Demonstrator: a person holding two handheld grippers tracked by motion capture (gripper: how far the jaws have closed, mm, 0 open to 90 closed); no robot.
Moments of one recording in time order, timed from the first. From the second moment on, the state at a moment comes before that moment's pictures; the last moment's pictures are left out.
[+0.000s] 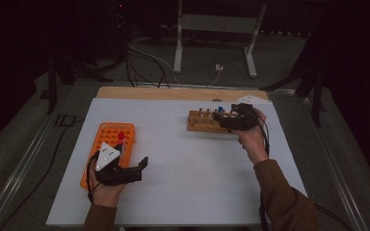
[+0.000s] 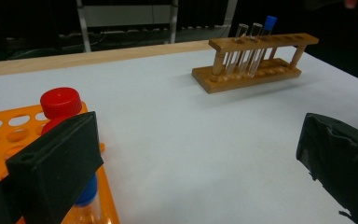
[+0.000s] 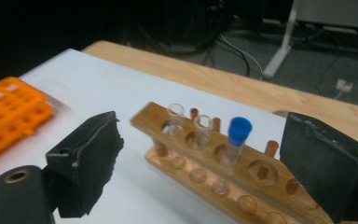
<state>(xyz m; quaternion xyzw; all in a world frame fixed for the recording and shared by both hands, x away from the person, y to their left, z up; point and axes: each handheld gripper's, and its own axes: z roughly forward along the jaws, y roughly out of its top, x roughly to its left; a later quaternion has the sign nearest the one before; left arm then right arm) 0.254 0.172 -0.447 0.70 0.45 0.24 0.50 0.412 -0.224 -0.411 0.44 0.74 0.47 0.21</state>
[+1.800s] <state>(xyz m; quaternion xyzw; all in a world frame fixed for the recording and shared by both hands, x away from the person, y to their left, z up) 0.248 0.158 -0.452 0.71 0.42 0.23 0.51 0.427 -0.217 -0.410 0.43 0.73 0.45 0.28</state>
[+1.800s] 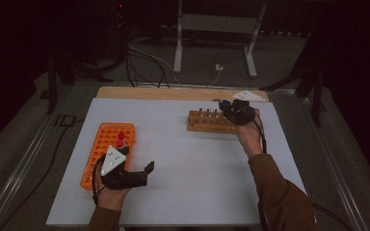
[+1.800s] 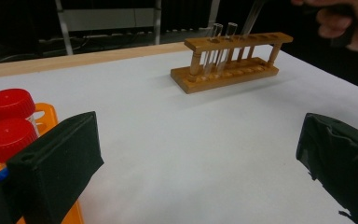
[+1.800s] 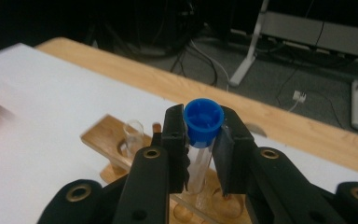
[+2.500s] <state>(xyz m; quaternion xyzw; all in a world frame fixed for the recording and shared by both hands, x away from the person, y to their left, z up) 0.250 0.135 -0.448 0.73 0.40 0.22 0.51 0.374 -0.206 -0.385 0.36 0.76 0.50 0.22</state>
